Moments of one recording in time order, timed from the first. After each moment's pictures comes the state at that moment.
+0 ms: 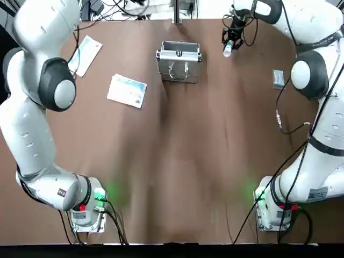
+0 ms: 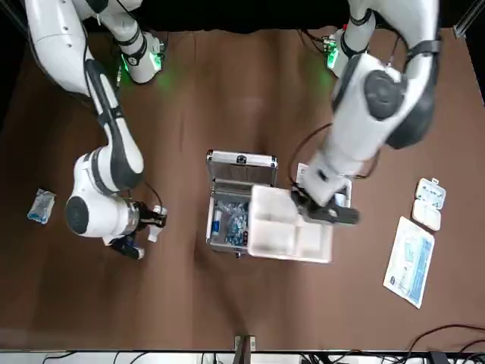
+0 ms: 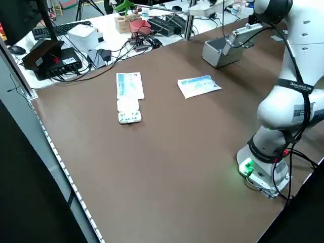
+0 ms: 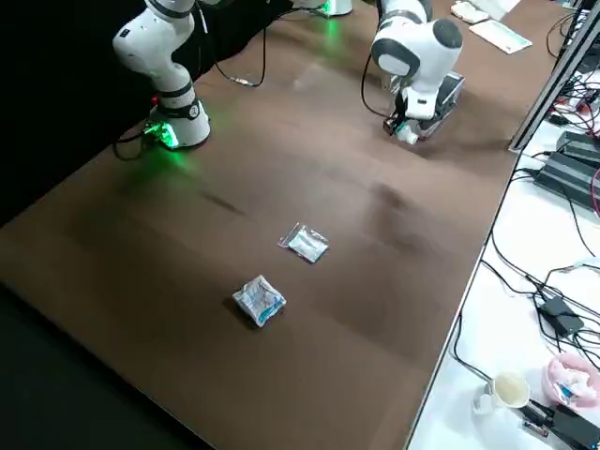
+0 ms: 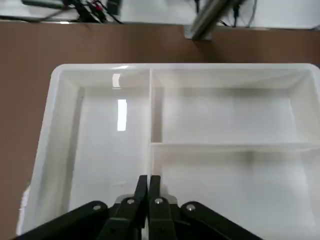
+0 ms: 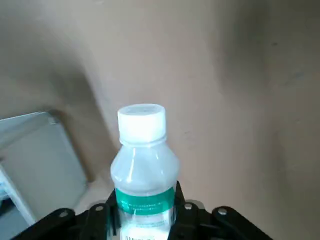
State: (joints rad) left arm -0.38 0.49 -0.10 -1.17 -0.06 1.89 -0.40; right arm 0.12 0.63 0.14 -1.45 0.20 1.91 0.46
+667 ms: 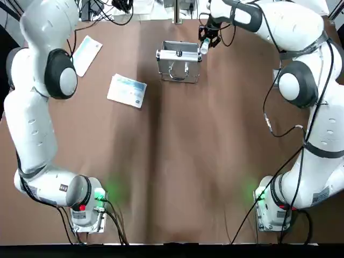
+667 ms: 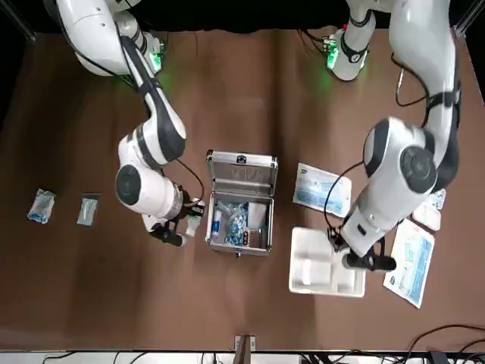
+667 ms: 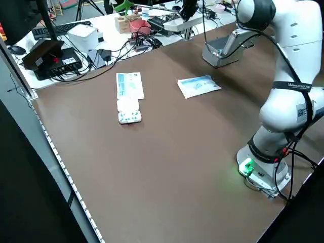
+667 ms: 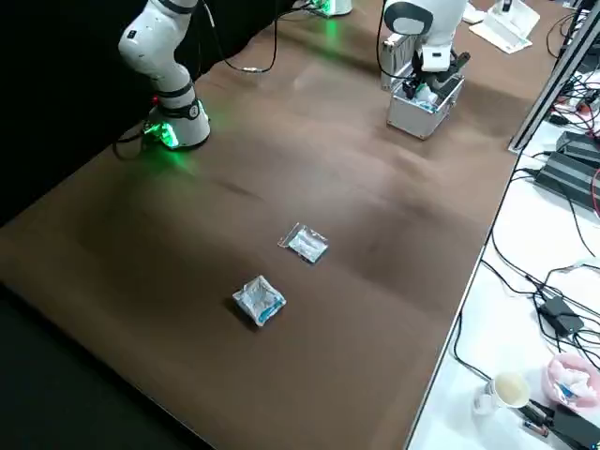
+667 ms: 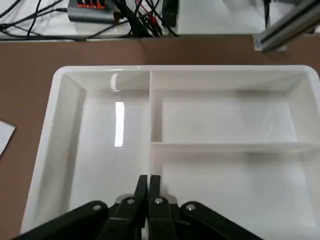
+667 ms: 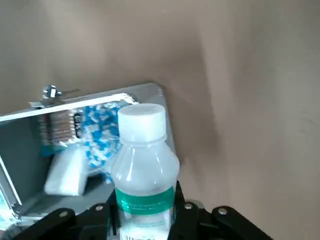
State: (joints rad) left arm -0.24 0.63 -0.08 -1.21 -0.01 2.06 -0.23; right arm 0.33 0.65 0.14 -1.38 0.23 2.05 0.61
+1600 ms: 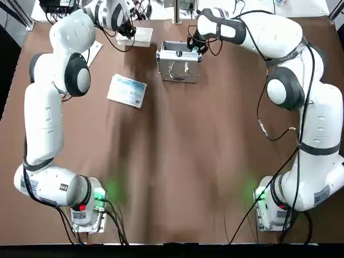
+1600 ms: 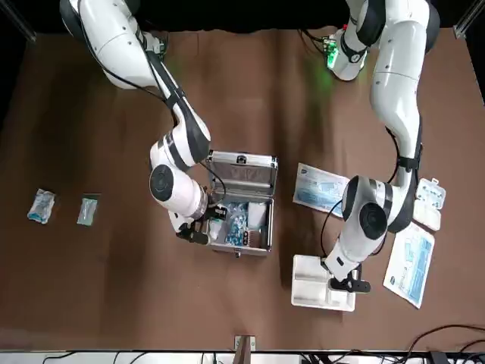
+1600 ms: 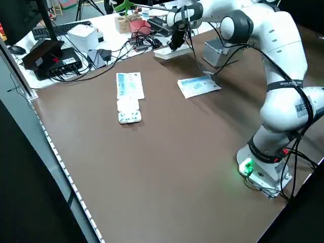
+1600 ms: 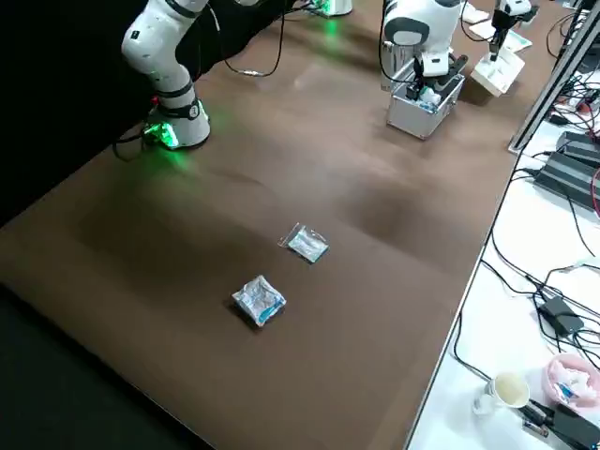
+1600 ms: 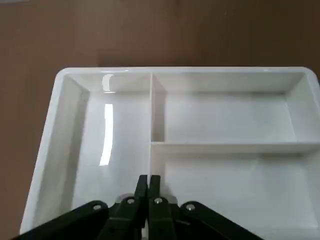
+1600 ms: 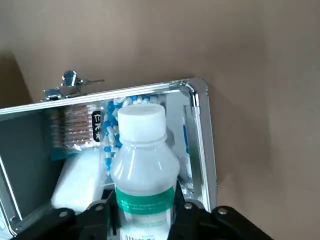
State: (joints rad) left arm -0.22 0.87 -0.06 -1.24 0.11 2.29 -0.23; right arm 0.41 0.75 0.14 -1.35 0.23 2.19 0.61
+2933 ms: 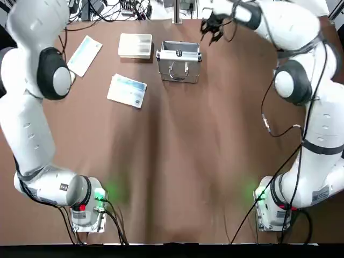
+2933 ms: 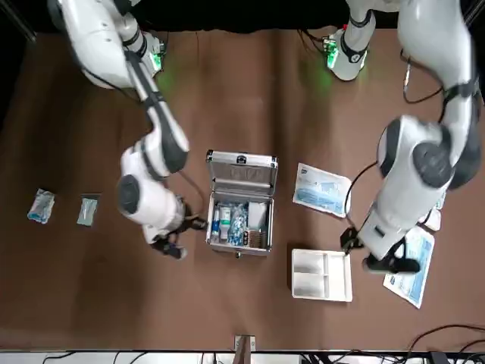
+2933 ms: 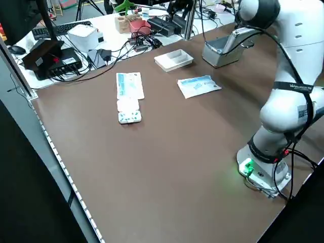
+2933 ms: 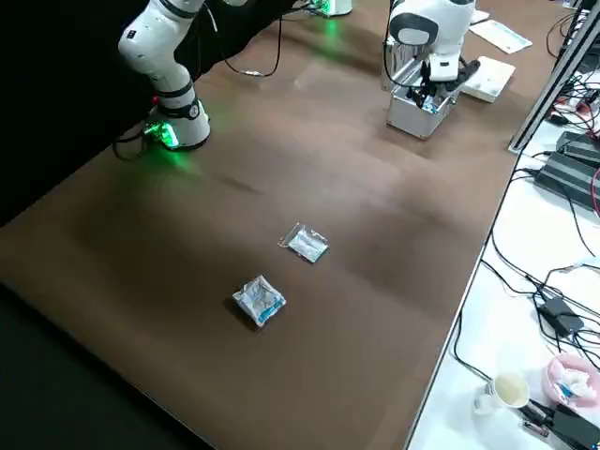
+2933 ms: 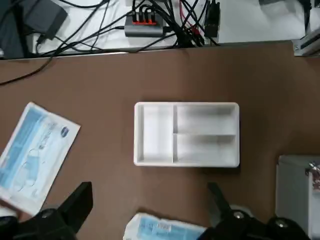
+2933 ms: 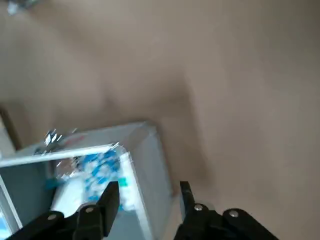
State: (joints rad) left arm -0.22 0.53 -0.05 -1.23 0.11 1.97 -0.23; right arm 0.29 0.70 0.12 -1.29 0.24 2.05 0.58
